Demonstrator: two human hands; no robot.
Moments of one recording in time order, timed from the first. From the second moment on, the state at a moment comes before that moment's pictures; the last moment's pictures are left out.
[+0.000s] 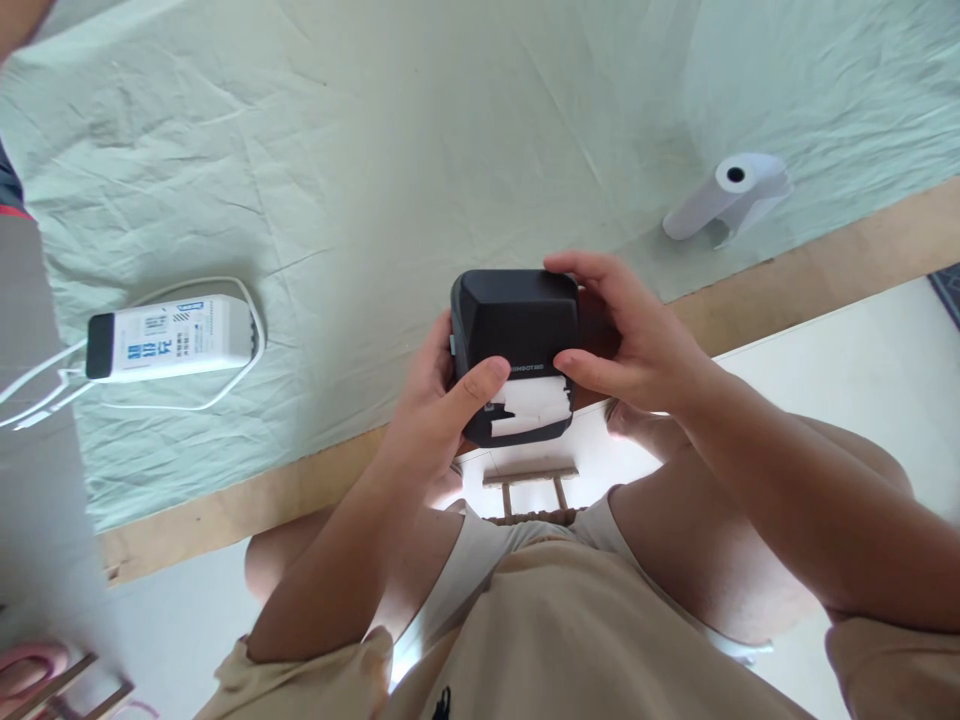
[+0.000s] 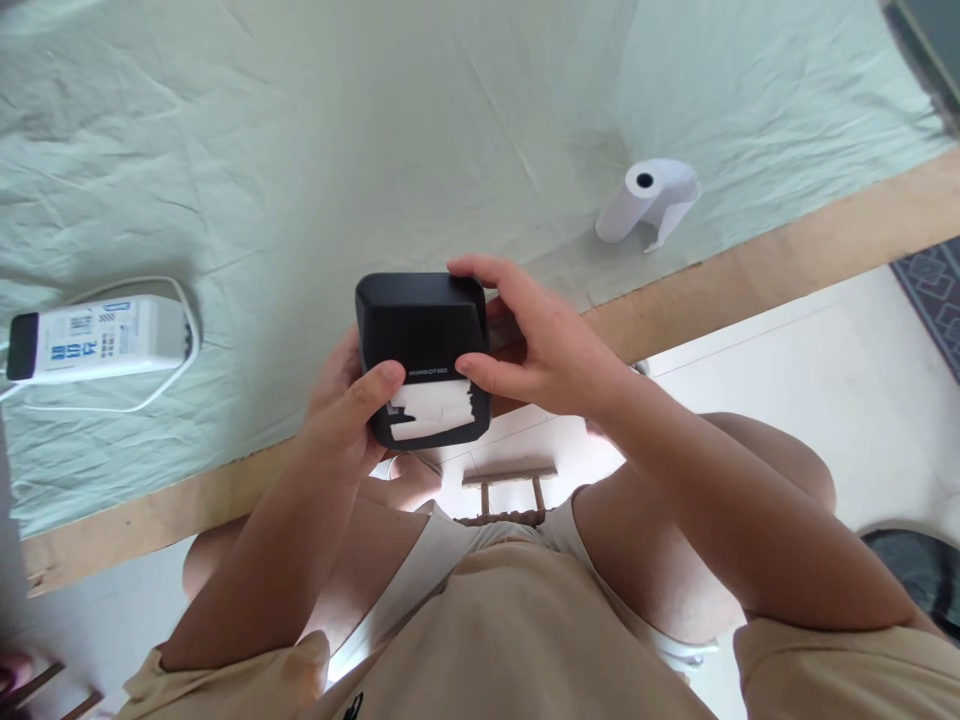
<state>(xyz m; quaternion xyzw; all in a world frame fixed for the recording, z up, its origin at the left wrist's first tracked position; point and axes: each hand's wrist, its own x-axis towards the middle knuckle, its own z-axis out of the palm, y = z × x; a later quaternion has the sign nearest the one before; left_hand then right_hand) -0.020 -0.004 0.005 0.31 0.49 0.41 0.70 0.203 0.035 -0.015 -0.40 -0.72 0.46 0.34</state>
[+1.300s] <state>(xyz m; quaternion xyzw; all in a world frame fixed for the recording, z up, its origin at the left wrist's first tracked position) -0.008 -0.001 -0.004 0.21 0.50 0.49 0.68 0.203 0.033 -0.011 -0.41 -0.73 0.44 0.33</state>
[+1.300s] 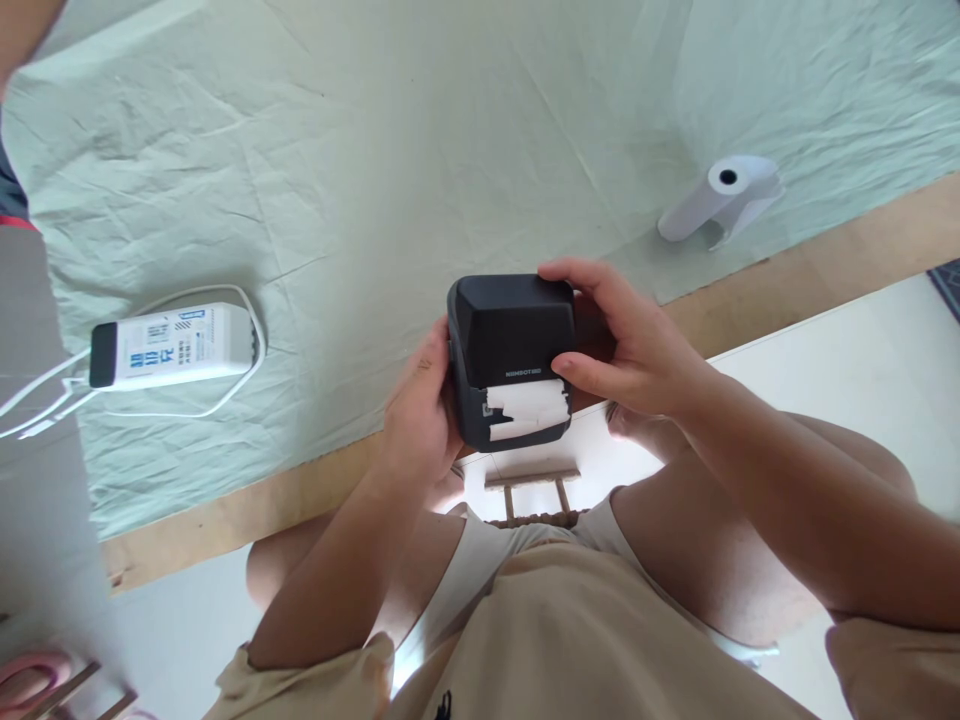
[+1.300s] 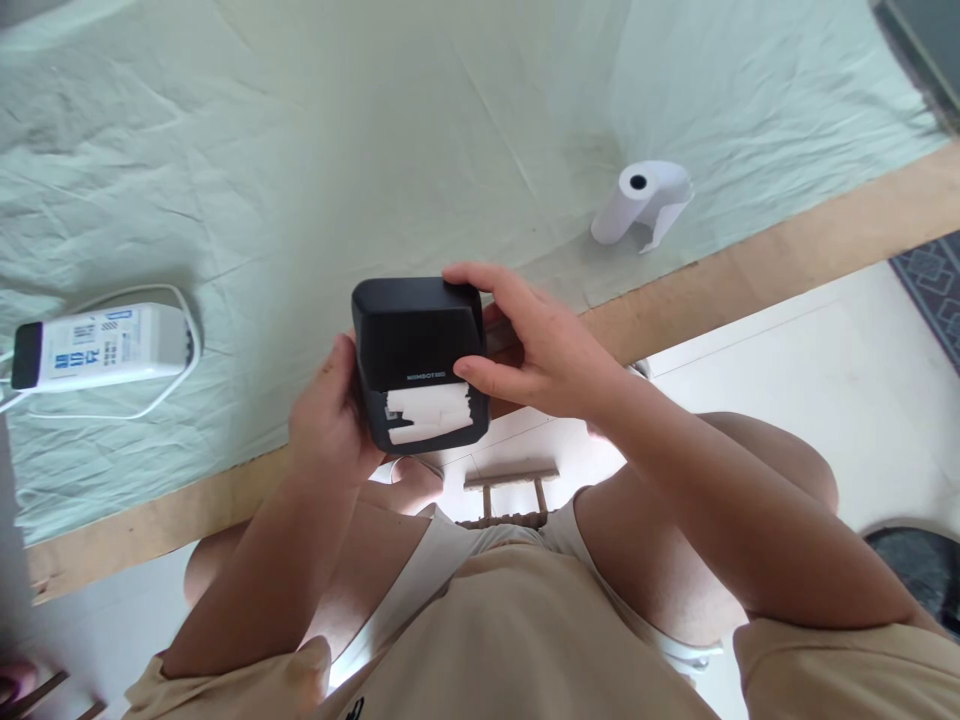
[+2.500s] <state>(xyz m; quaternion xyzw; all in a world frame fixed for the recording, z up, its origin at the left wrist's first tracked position) -0.010 0.006 0.002 0.21 0.51 0.50 0.67 0.198 0.031 0.004 -0.48 -0.73 0.28 0.39</state>
